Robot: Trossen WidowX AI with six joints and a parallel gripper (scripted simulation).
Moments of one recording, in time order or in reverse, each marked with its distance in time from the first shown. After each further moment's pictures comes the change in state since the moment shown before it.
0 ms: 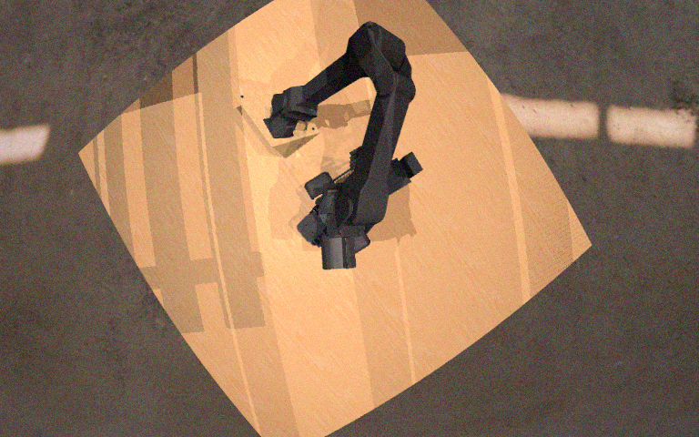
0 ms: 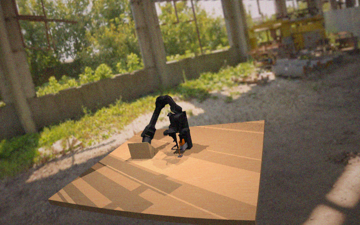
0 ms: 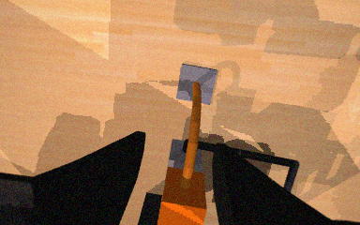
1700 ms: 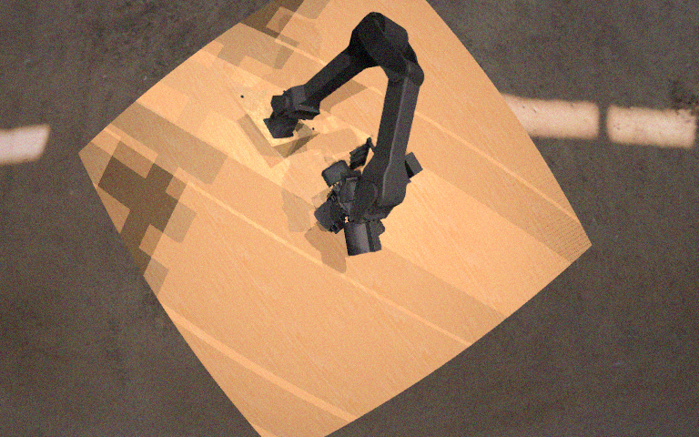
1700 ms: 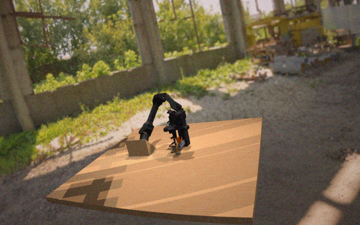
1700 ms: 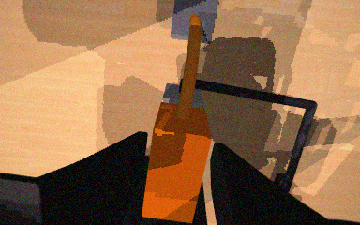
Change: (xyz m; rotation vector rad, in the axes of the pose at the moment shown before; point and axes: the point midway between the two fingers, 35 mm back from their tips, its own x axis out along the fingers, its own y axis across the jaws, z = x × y) arm 0.012 -0.008 -0.047 0.013 0.035 -0.030
